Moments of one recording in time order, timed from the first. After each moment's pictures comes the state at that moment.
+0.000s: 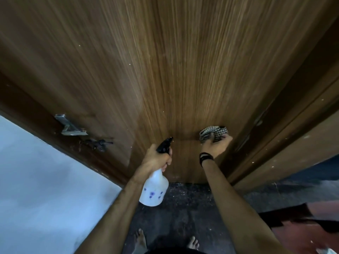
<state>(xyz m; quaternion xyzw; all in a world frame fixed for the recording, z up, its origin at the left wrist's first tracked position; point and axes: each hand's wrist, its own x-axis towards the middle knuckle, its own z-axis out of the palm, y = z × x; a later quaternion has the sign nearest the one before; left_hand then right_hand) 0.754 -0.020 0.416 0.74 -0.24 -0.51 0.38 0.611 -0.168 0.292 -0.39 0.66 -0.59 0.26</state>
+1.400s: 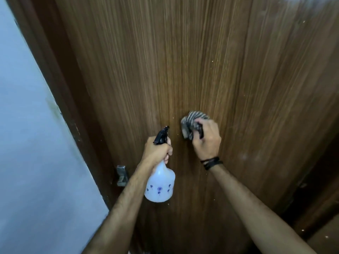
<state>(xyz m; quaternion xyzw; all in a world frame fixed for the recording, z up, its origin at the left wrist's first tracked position) 0.942 0.005 0.599 0.63 -0.35 -0.37 0.59 0.813 -0.124 0.564 -0.72 0.29 -0.63 -0.01</state>
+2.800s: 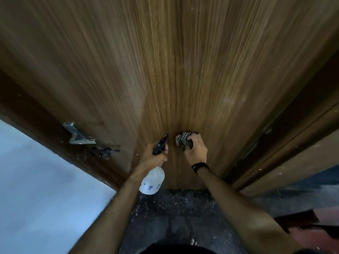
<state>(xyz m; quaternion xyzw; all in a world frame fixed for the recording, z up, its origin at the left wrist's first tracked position) 0.820 -0.026 0.408 0.70 -0.36 -0.46 0.40 0.671 -0.143 0.304 -0.76 0.48 -0.38 0.21</state>
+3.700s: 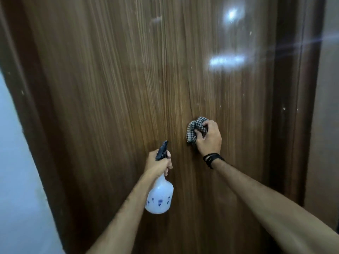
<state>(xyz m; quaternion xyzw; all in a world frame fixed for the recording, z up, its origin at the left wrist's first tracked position) 0.907 -0.023 0.731 0.58 -0.52 -0.33 0.53 0.729 -0.151 0.733 -0.61 0.40 -0.68 0.00</state>
